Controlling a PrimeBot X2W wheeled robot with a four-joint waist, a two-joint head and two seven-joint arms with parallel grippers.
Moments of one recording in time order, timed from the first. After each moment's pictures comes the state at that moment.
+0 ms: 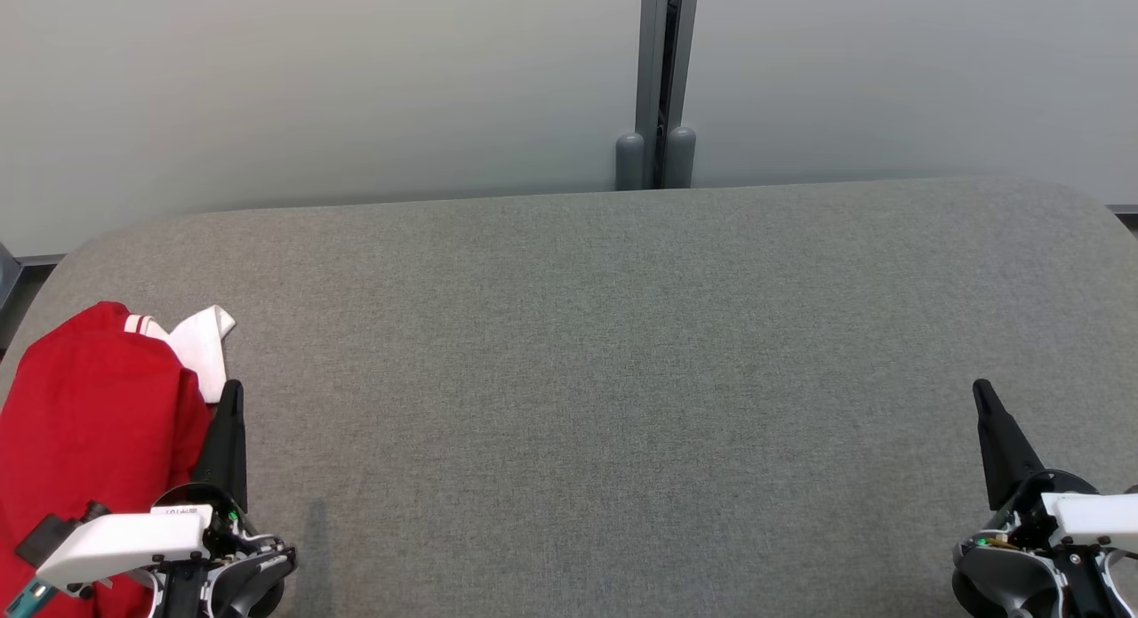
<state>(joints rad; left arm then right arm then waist) -0.10 0.05 0.11 0.25 -1.61 -0.13 0.11 -0.10 -0.05 -0.11 0.24 1.61 0.13 0.11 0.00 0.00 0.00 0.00</state>
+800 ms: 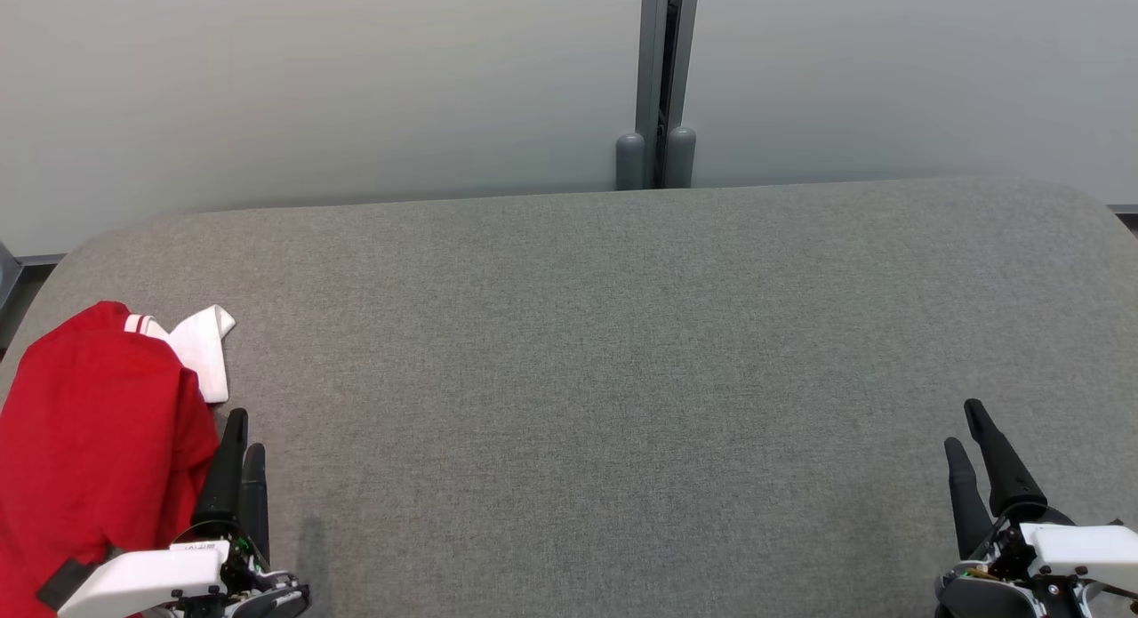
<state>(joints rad) -0.05 0.03 0.10 0.28 -1.61 -0.13 0.09 -0.06 -0.03 -0.10 0.27 1.62 0.12 0.09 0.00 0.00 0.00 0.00</state>
